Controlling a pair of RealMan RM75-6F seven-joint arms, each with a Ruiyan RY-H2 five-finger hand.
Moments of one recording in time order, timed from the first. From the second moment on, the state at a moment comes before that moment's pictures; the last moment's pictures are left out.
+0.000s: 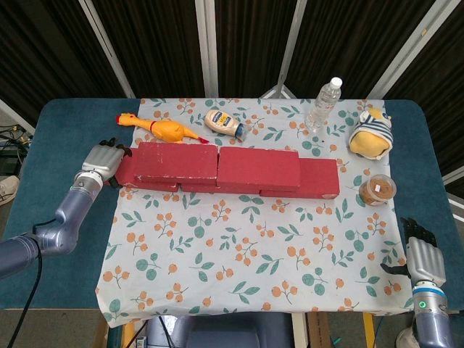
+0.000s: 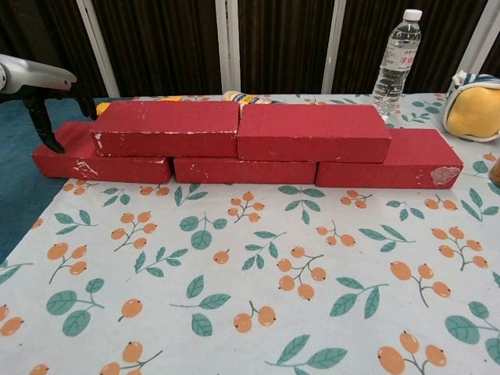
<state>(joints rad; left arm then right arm) -1.08 -1.30 0.07 -1.27 0.54 0.66 0.42 0.20 -1.17 0.12 -1.76 -0.90 1.23 -0.25</state>
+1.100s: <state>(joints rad) -1.03 -1.14 0.04 -1.49 0.56 0.72 0.43 0.19 -1.17 0.12 -1.77 -0.90 1.23 -0.25</state>
